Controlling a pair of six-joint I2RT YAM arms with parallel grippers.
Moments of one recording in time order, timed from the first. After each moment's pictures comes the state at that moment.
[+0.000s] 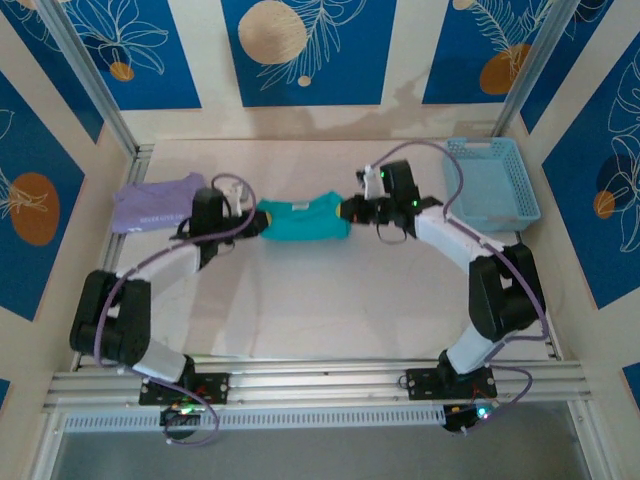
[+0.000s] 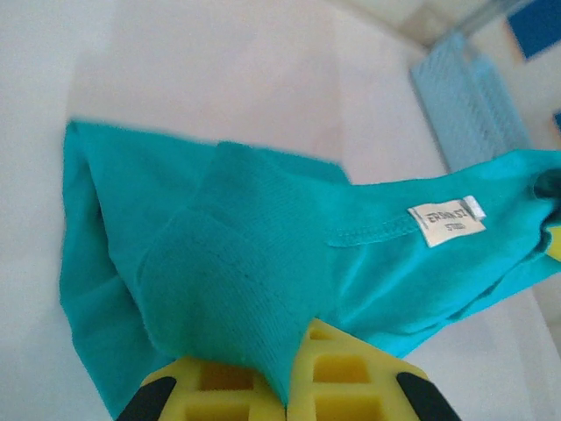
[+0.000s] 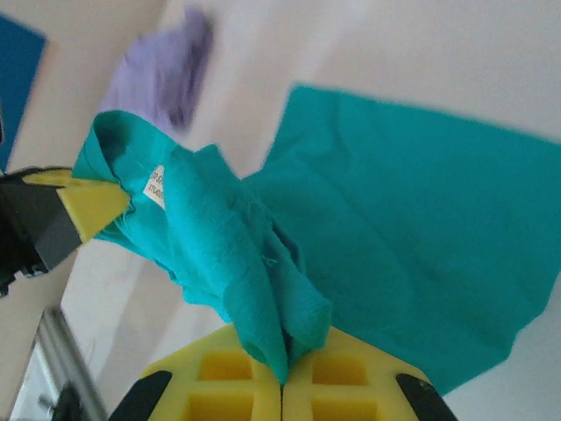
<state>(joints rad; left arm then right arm) -0.27 1.46 0.75 0.13 0.51 -0.51 0.38 1.60 1.08 -0.24 -0.58 0.45</state>
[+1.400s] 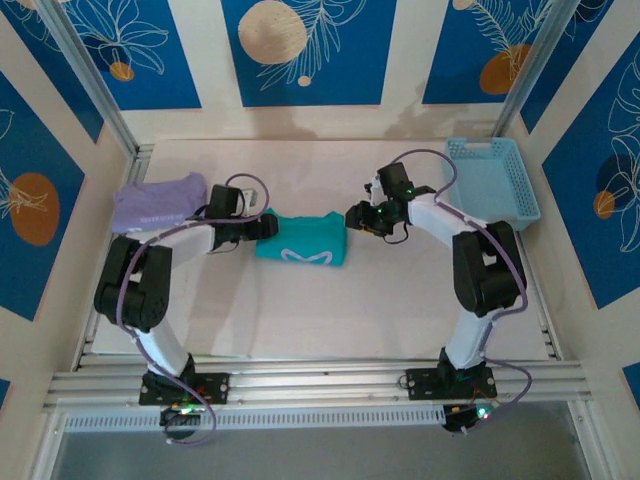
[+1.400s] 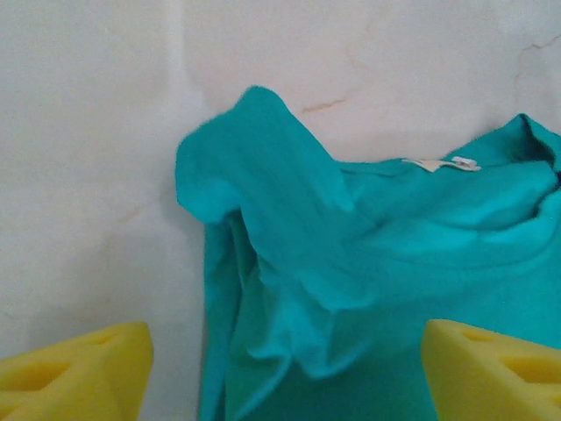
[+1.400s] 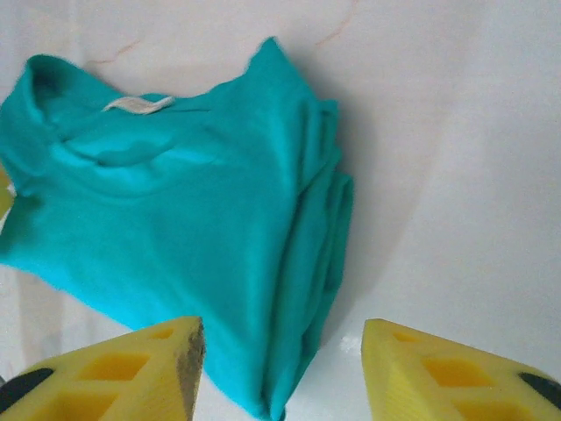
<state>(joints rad) -0.26 1.73 0.98 -0.13 0.32 -0.33 0.32 1.79 1.23 -0.52 -0.45 0.45</state>
